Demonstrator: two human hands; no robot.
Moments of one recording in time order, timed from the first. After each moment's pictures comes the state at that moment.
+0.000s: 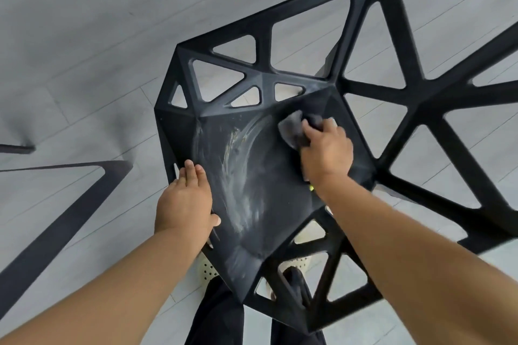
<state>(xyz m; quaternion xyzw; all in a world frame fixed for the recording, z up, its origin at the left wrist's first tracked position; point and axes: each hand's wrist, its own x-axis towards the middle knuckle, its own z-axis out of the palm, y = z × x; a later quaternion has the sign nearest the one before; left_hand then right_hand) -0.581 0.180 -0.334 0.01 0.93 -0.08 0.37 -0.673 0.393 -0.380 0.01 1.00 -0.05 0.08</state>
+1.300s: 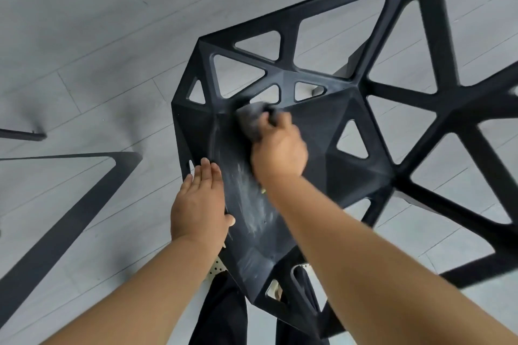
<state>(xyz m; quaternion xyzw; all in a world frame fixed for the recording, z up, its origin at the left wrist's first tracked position) -0.570 0.171 -0.348 -0.03 0.95 0.01 0.32 -0.662 0.281 -0.391 0.00 0.98 -0.13 0.12</state>
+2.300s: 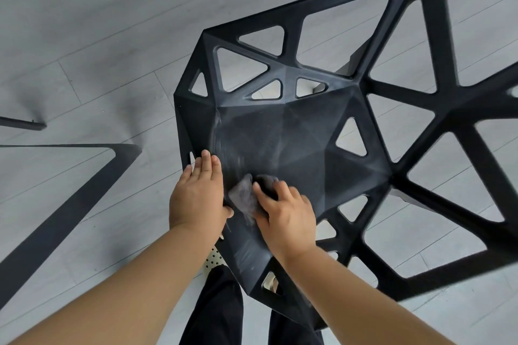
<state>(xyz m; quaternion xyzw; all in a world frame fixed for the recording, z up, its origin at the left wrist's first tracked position) -0.570 0.170 -0.350 -0.03 0.95 0.00 0.32 -0.552 0.331 -0.380 -0.15 0.97 -0.14 0.12</state>
